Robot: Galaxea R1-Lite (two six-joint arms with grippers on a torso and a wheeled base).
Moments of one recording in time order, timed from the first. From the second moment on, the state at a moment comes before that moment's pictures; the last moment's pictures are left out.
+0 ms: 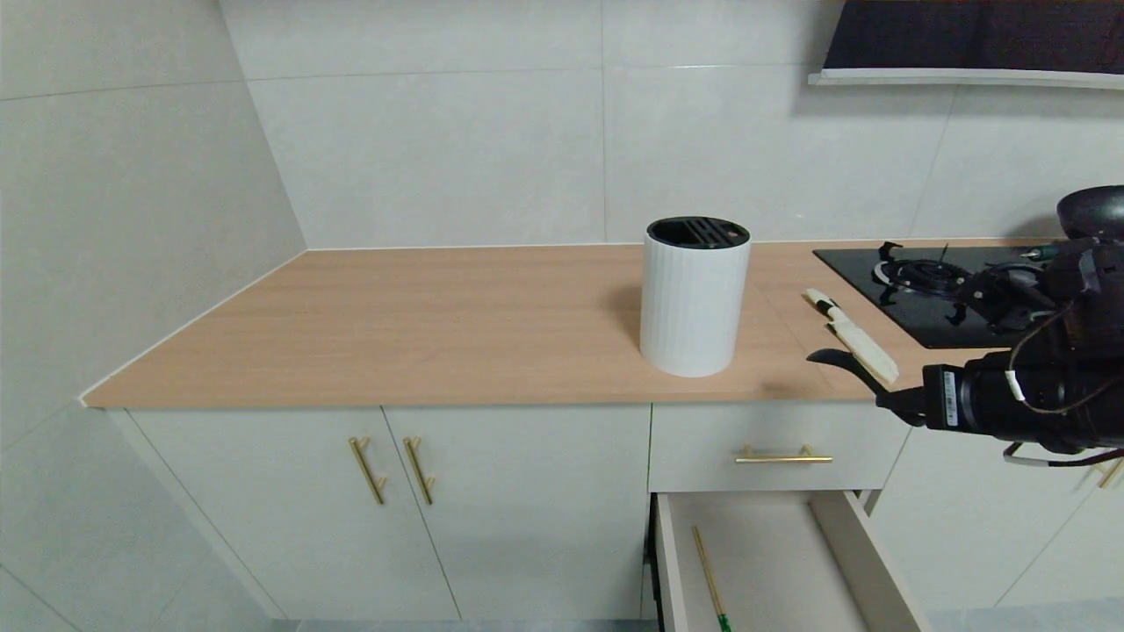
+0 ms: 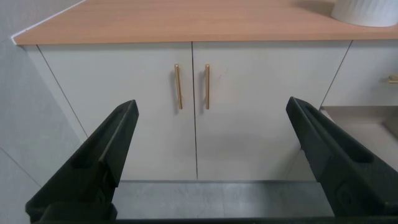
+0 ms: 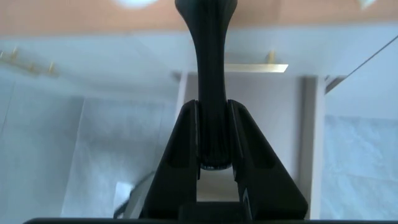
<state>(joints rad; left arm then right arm) 0.00 0.00 0.00 0.00 0.01 0.00 0.16 1.52 -0.86 -0.03 0.15 0.21</state>
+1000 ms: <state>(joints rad) 0.00 0.00 0.00 0.00 0.01 0.00 0.16 1.61 -0.77 -0.11 0.14 0.20</state>
